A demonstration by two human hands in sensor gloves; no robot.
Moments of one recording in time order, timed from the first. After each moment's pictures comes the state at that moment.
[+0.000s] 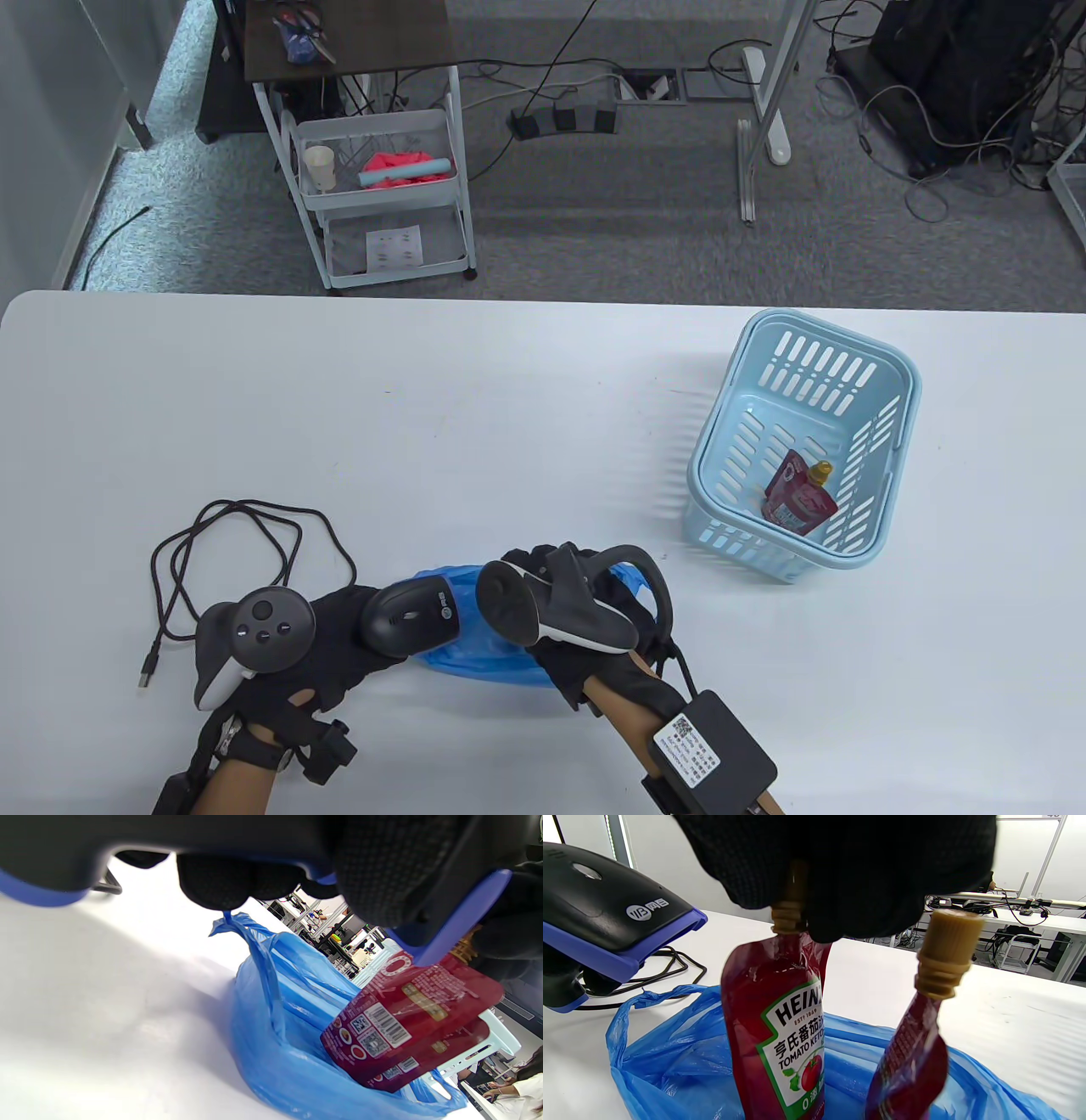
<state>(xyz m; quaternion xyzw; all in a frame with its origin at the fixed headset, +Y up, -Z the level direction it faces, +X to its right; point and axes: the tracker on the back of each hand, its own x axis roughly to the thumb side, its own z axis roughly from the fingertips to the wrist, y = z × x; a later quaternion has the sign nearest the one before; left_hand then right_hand) -0.255 -0.734 -0.175 -0.09 -0.13 0.35 0.92 -0.002 -0.640 -0.198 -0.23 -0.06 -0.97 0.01</state>
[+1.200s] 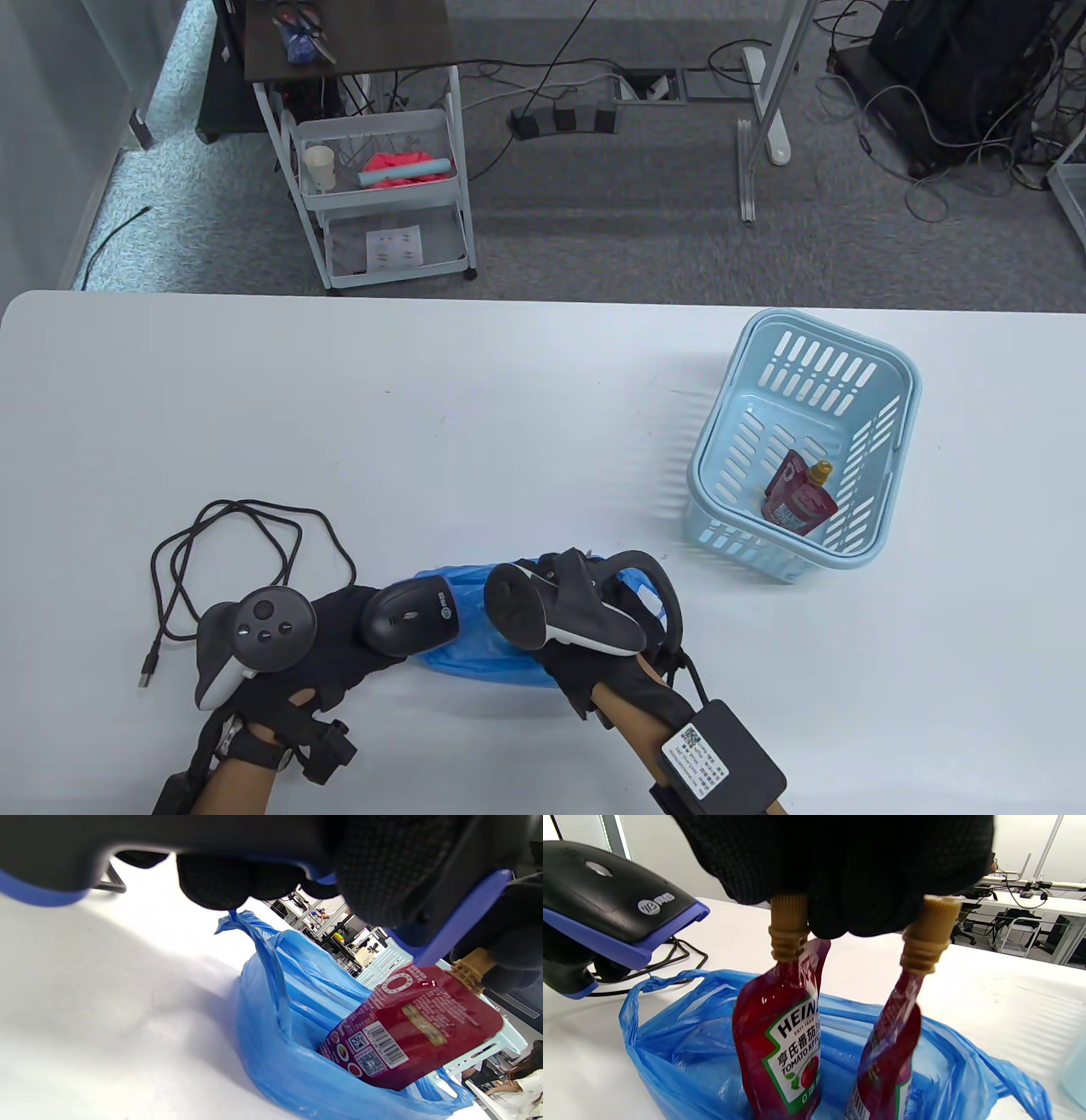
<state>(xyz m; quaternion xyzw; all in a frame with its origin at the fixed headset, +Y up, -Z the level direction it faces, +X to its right) -0.255 -0.735 -0.176 -0.09 -0.13 0.34 0.93 0.006 -0.641 -0.195 -0.23 -0.08 -0.97 0.00</state>
